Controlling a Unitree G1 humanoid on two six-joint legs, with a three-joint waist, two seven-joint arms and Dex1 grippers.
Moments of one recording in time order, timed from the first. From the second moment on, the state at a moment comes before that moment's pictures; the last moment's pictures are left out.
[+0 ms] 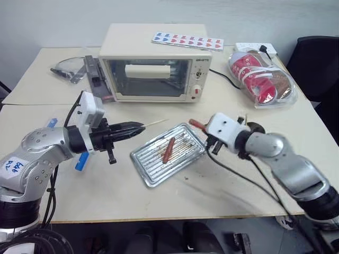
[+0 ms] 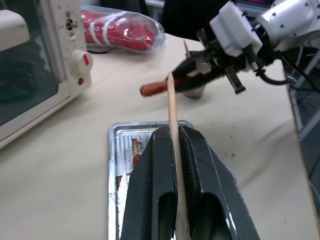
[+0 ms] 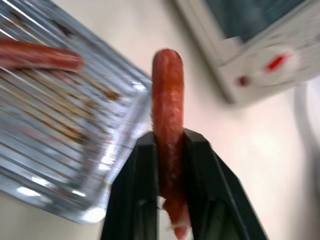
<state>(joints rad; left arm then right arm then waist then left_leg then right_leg) -0.42 0.83 0.17 -0.35 -0.78 0.69 -0.87 -0.54 -0.93 0.33 -0.47 0.08 0.48 0.60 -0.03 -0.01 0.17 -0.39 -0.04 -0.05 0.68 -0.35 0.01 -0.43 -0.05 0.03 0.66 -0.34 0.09</state>
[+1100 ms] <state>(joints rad) -0.55 0.82 0.02 -0.27 -0.66 0.62 -1.10 -0.40 -0.97 0.07 -0.46 0.09 0.01 0.94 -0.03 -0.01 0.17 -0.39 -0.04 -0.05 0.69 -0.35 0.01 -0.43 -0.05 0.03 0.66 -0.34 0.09</state>
